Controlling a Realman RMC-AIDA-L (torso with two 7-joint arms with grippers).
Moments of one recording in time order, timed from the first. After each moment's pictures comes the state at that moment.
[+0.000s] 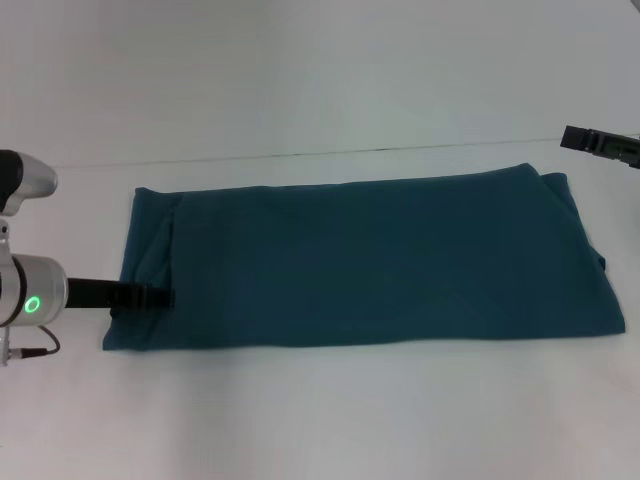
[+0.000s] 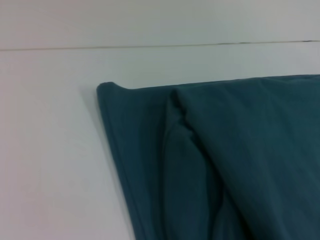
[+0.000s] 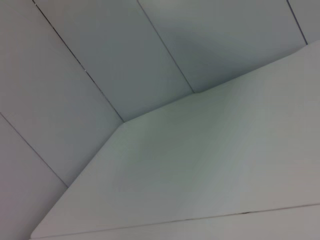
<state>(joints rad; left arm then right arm) -0.68 -2.15 0.82 0.77 2.56 0.96 -2.32 0.51 1.99 -0.45 -0.84 -1.99 -1.38 2.03</state>
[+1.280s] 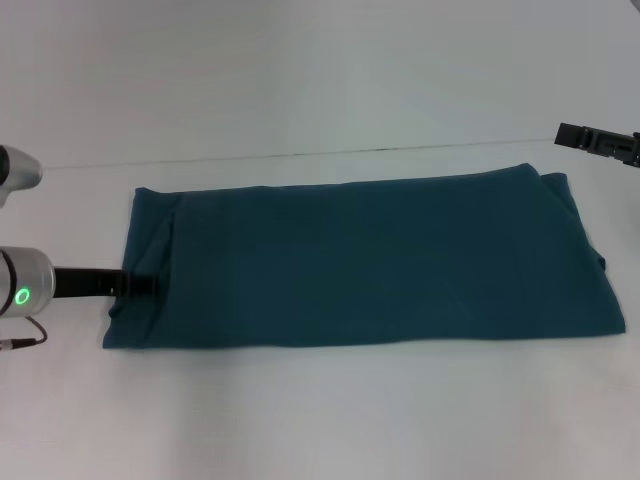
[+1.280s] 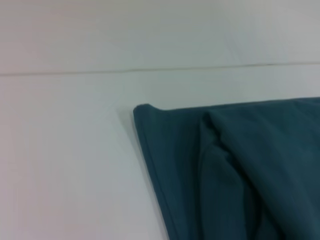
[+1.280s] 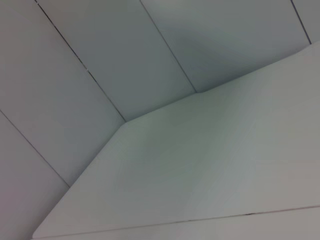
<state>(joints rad) -0.68 -2.15 0.82 0.78 2.58 0.88 -2.34 0.53 1.99 -0.45 -0.84 -2.00 -1.37 2.03</state>
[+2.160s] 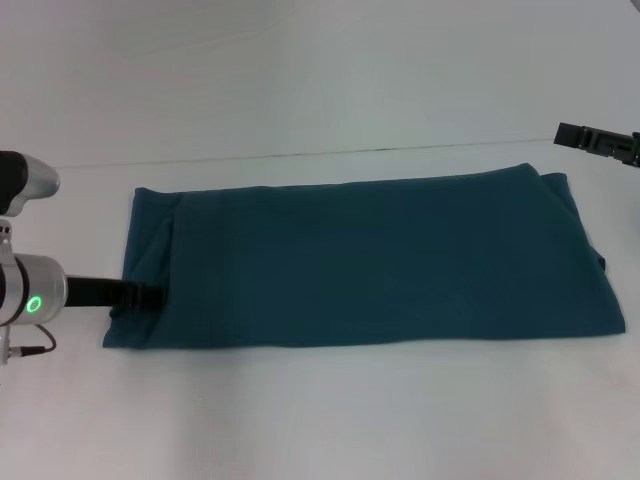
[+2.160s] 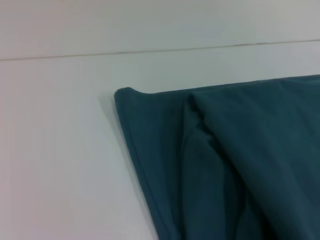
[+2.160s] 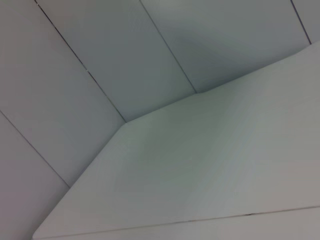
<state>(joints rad) -0.68 -2.16 0.86 0.76 2.59 0.89 -2.34 0.53 1.99 -0.45 -0.84 -2.00 -1.37 2.03</state>
